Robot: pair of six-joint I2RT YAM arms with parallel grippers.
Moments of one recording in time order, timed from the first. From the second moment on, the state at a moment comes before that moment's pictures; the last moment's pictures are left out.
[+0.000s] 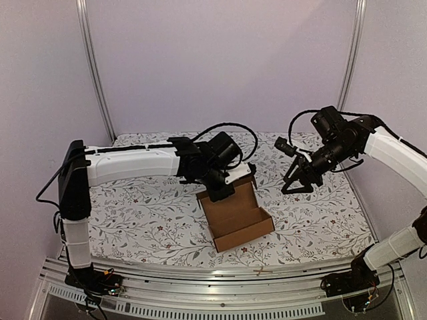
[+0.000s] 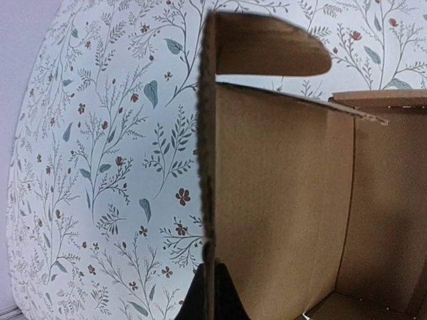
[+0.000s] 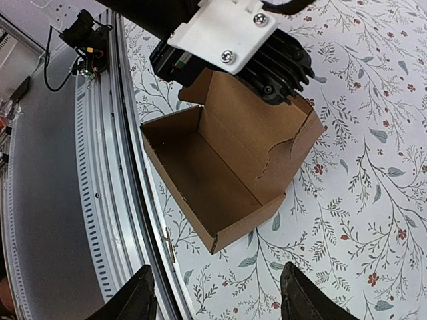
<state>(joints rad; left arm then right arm) -1.02 1.98 1.66 -0.70 -0.19 0.32 0.51 1.39 1.33 -1.07 -0.64 -0.48</state>
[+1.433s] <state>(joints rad) -1.34 1.30 1.01 -0.28 -0.71 -0.16 0.72 1.61 1.67 -1.08 -0.25 -0.65</state>
